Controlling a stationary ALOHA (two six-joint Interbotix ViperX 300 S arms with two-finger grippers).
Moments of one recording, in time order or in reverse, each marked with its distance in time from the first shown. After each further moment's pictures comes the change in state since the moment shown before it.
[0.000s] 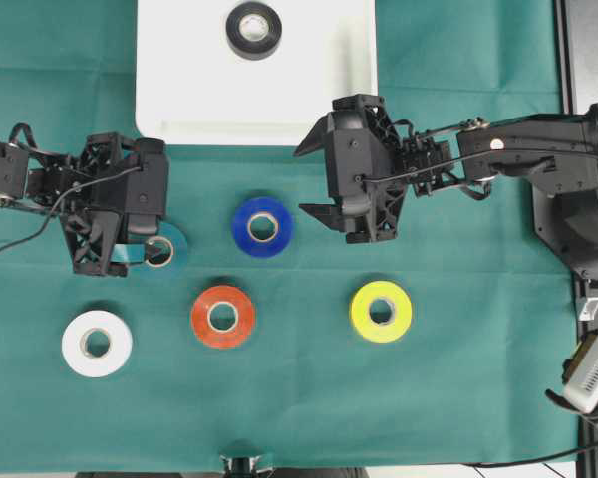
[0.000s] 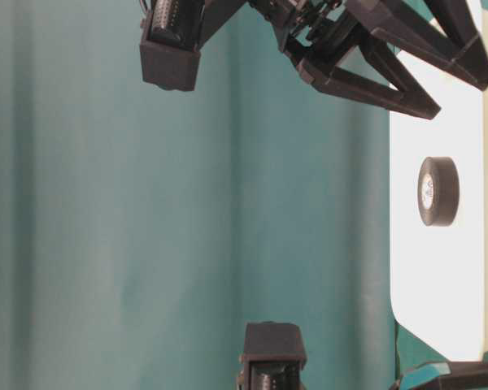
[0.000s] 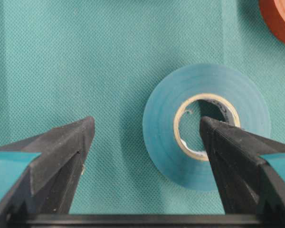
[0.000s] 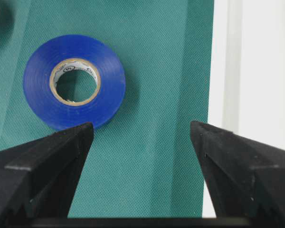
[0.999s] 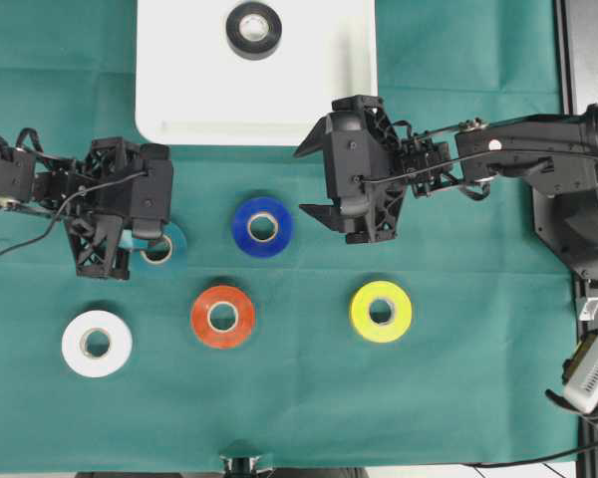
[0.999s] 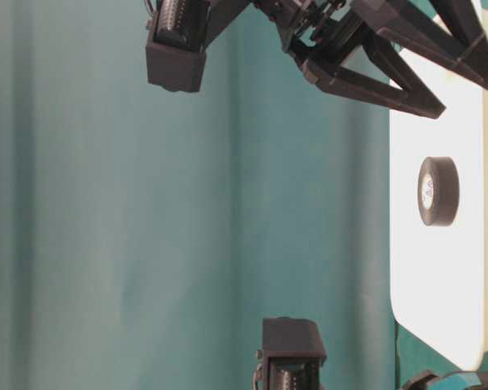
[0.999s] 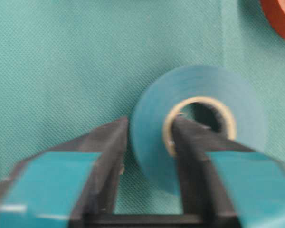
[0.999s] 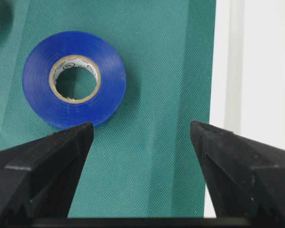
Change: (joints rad) left arm -0.005 0.029 -0.005 0.000 -0.011 0.009; right arm -0.002 0.008 0.000 0.000 0.000 0.000
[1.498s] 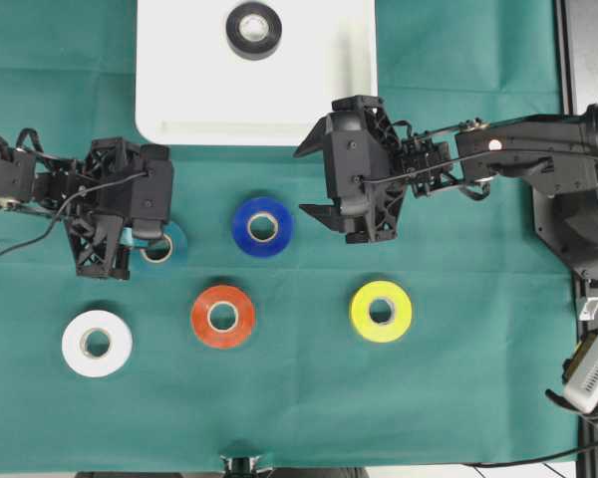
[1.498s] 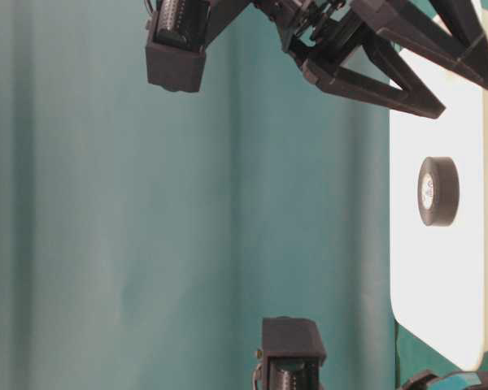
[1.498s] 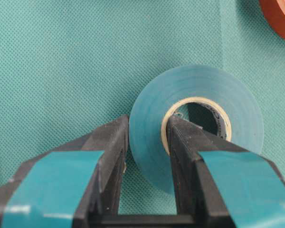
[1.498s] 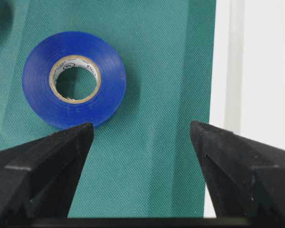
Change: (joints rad) left arm 0.000 0.000 -0.003 0.000 0.005 -0.002; right arm 0.000 0.002 0.000 0.002 0.002 0.000
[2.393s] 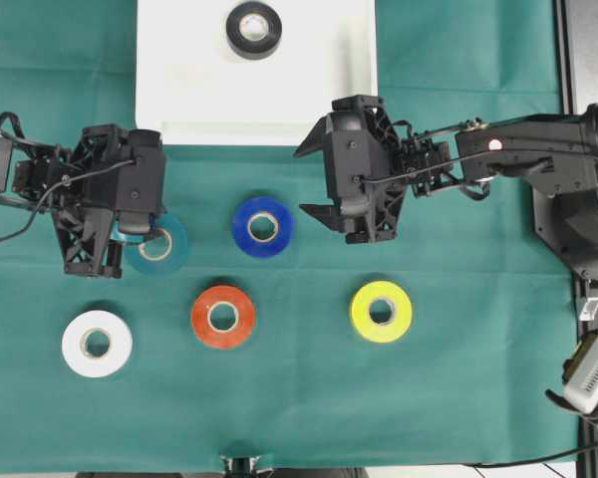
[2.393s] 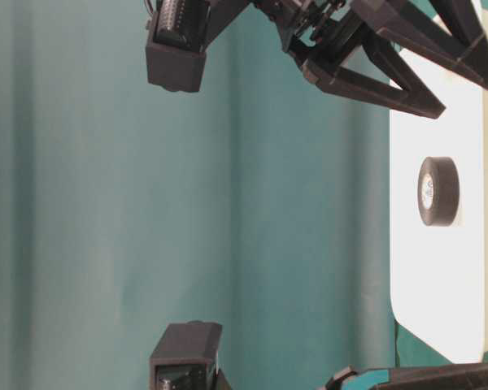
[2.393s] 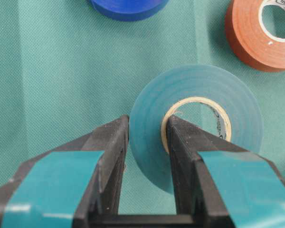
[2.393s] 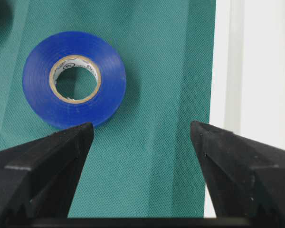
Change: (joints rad) left arm -0.005 -0.153 -0.041 0.000 0.147 0.006; right arm 0.000 -0.002 0.000 0.000 -0.002 0.000
